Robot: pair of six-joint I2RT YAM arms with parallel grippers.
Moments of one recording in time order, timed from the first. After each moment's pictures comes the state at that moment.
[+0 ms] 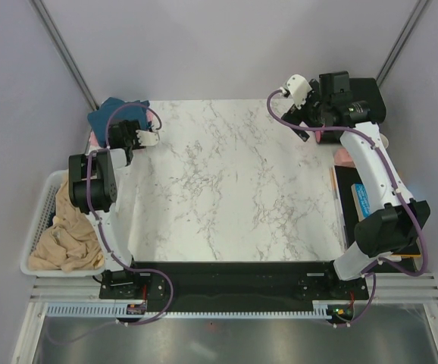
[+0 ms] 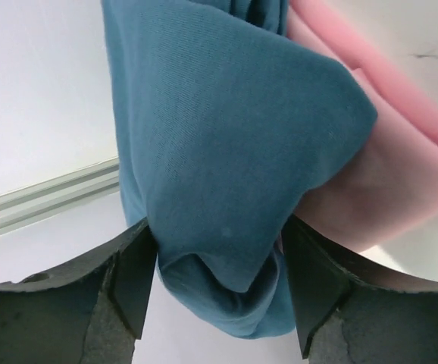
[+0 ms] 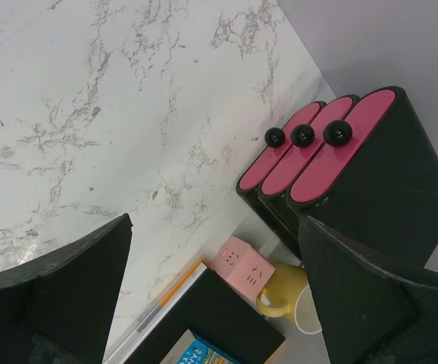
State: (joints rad) left arm 0.13 2.10 1.26 0.37 0.04 1.54; right arm 0.19 1.62 1.75 -0.82 -0.13 -0.71
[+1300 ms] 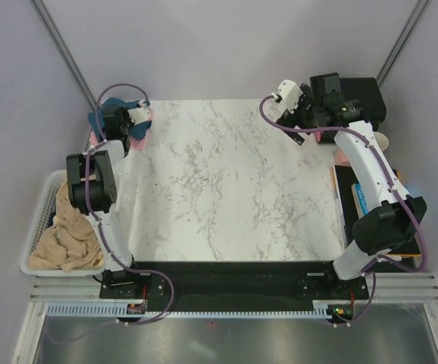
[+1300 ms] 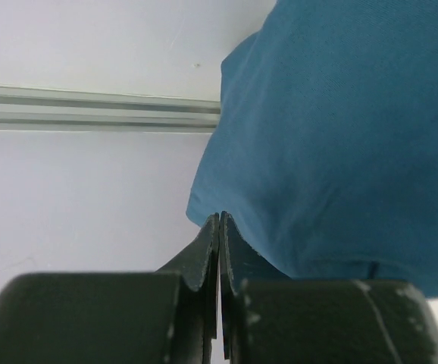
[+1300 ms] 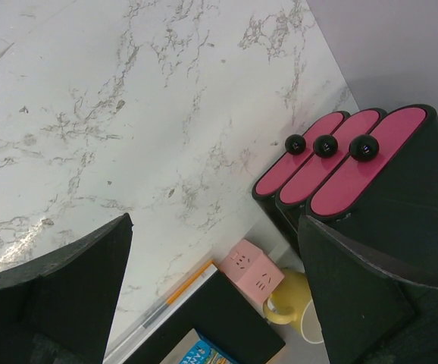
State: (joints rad) left arm 0.13 2.07 1.36 0.40 -0.10 1.19; right arm 0.23 1.64 1.76 -0.86 -0.13 -0.74
